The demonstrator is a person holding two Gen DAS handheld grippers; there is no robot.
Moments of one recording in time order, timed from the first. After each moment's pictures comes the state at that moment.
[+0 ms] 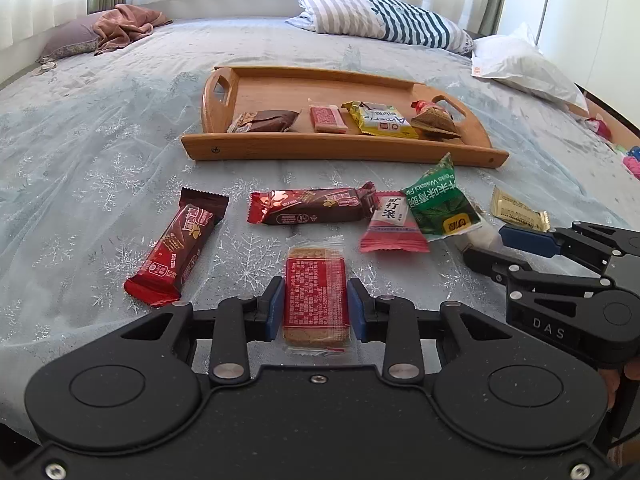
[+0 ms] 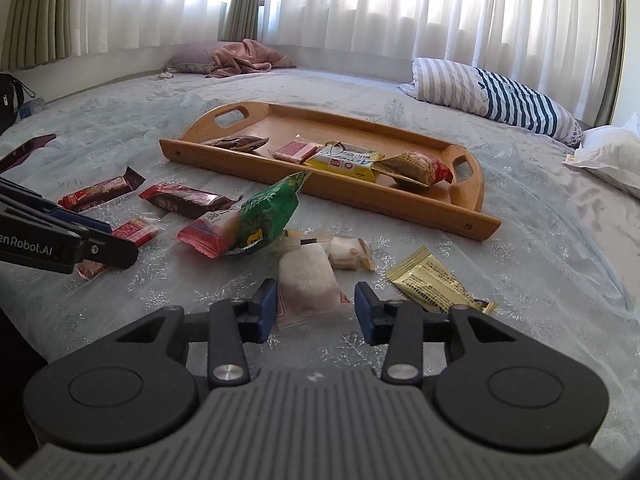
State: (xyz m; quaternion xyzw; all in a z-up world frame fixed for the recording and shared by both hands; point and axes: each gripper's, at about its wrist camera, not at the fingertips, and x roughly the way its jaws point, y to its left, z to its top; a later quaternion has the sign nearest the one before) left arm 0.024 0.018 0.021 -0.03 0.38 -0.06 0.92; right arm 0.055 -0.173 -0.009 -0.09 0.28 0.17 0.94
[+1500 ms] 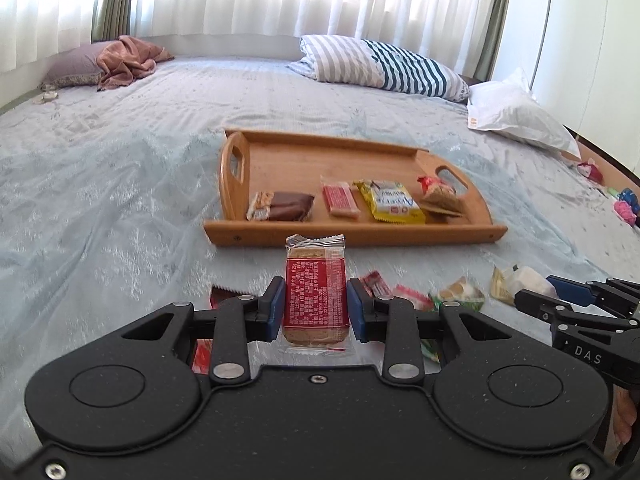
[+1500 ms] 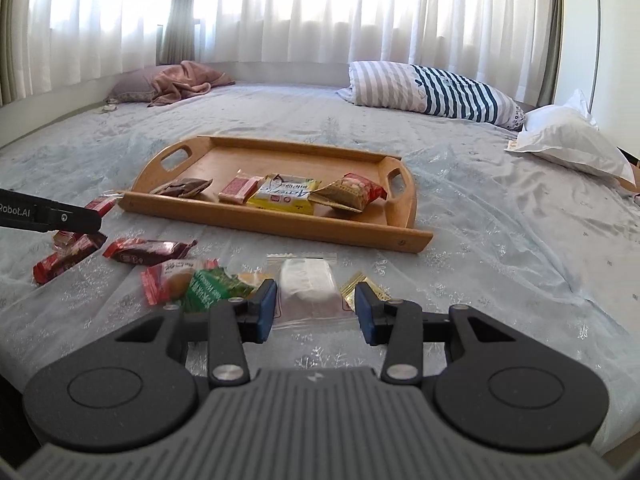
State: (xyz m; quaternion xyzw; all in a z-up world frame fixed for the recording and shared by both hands) left arm 0.050 0.051 0.072 -0.05 0.32 -0.07 0.94; right arm 0.053 -0.190 0.033 -0.04 0.27 0.08 0.96
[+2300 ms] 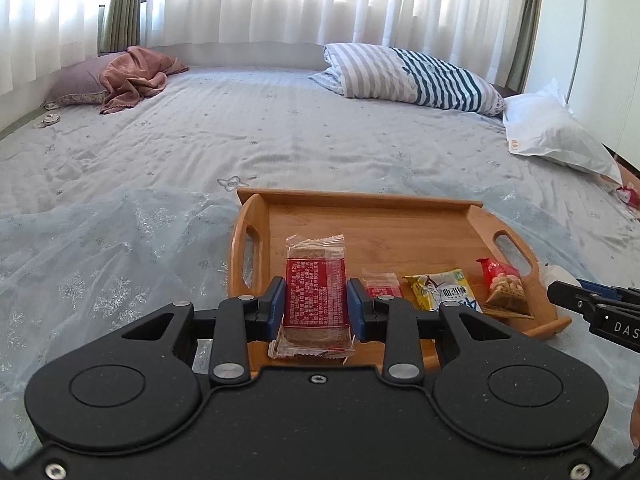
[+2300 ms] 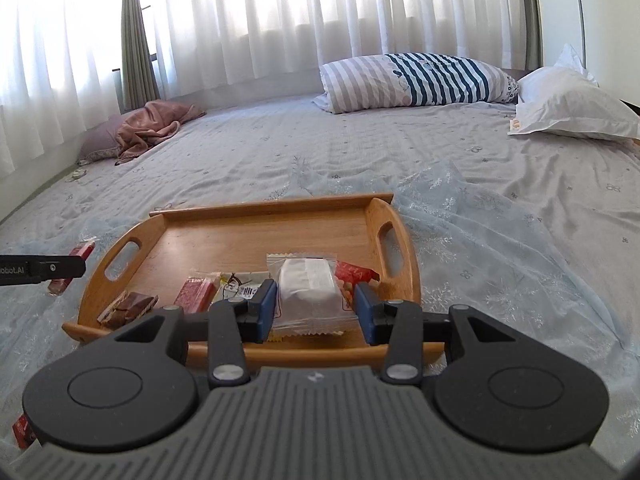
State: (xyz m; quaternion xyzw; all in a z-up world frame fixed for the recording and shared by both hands) left arm 0.202 0.057 0.094 -0.04 0.32 -0.03 0.94; right arm 0.192 -0.216 0.054 0.06 0.28 0.07 0.96
